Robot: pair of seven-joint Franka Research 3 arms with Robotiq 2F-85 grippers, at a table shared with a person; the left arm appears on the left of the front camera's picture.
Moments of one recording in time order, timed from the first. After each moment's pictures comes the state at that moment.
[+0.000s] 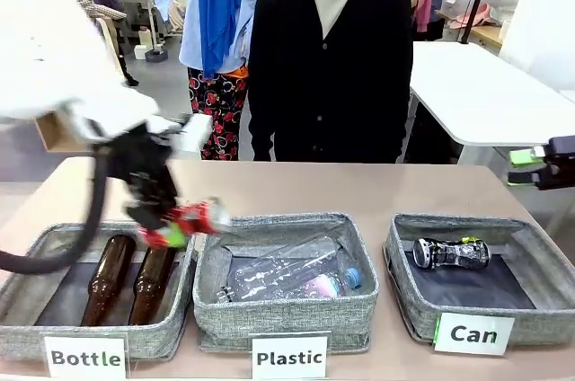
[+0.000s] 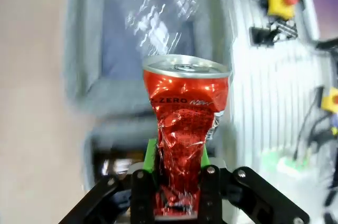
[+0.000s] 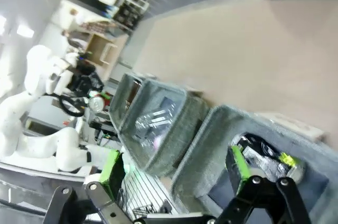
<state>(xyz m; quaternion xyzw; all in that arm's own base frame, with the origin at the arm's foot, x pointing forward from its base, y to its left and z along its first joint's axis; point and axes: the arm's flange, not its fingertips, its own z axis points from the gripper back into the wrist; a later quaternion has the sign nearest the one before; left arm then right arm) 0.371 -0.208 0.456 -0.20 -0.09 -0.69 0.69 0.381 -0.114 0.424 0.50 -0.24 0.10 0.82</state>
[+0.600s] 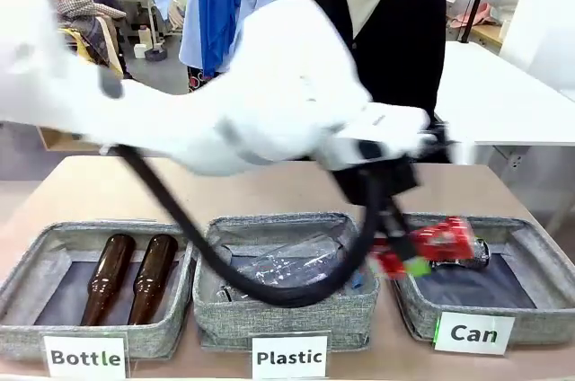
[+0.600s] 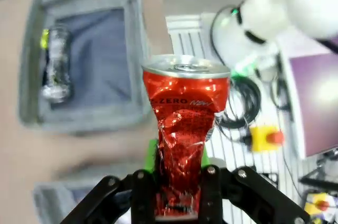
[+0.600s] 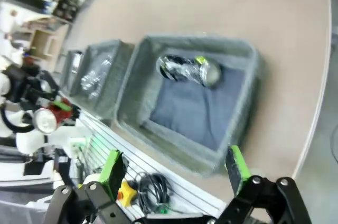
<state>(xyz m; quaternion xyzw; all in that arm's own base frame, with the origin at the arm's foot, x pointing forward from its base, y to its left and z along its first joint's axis) 0.311 -0.527 0.466 -0.27 -0.14 -0.70 0.65 0.274 -0.234 0.428 0.38 -0.22 0.06 0.90</state>
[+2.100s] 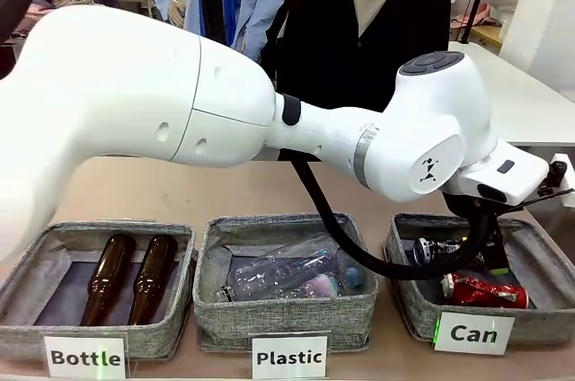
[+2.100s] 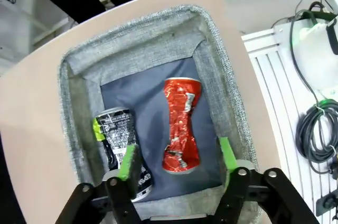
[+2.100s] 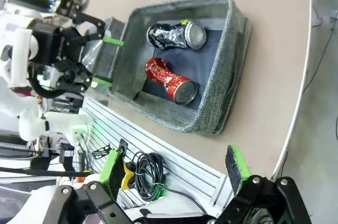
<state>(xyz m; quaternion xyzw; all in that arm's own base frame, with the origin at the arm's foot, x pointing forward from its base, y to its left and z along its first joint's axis) 0.356 -0.672 0.412 -0.17 -0.22 -0.77 0.58 0.224 -0.272 0.397 0.40 -0.21 0.06 0.89</state>
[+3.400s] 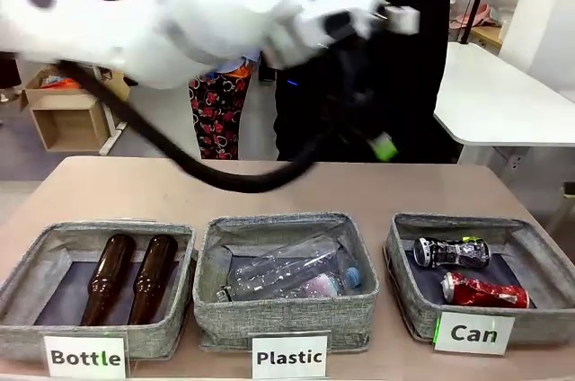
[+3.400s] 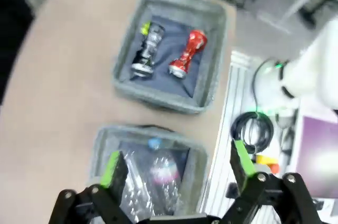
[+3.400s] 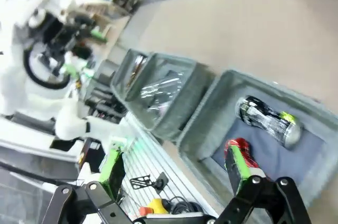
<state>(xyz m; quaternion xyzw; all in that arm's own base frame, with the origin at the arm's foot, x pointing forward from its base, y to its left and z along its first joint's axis) 0.387 -0.425 0.572 -0.26 -0.19 -0.53 0.78 0.325 -0.140 0.452 0.50 -0.24 0.17 0.82</state>
